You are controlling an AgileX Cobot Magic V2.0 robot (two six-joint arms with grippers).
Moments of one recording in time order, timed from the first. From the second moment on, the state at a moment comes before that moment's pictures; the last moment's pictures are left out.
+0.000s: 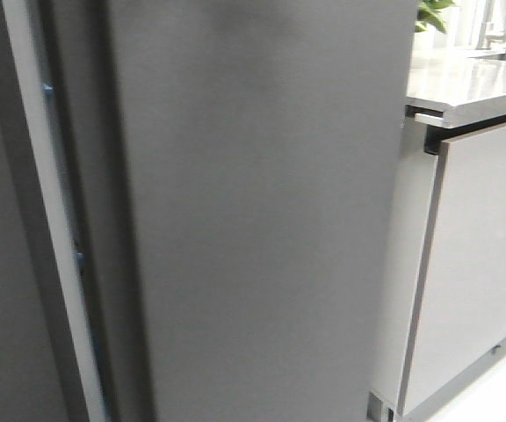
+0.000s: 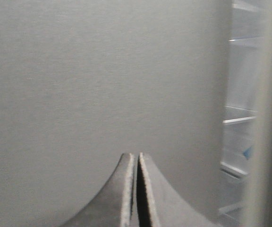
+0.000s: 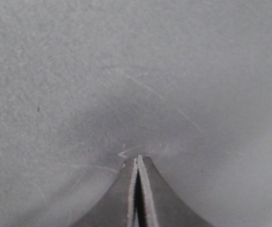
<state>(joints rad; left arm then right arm) 0.05 -0.01 0.00 -0.03 -0.13 -0.02 0.52 1.62 -1.39 0.74 -0.04 -0.09</state>
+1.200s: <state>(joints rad) 0.05 -0.01 0.00 -0.03 -0.13 -0.02 0.34 1.33 -1.17 0.53 0.10 -0.09</state>
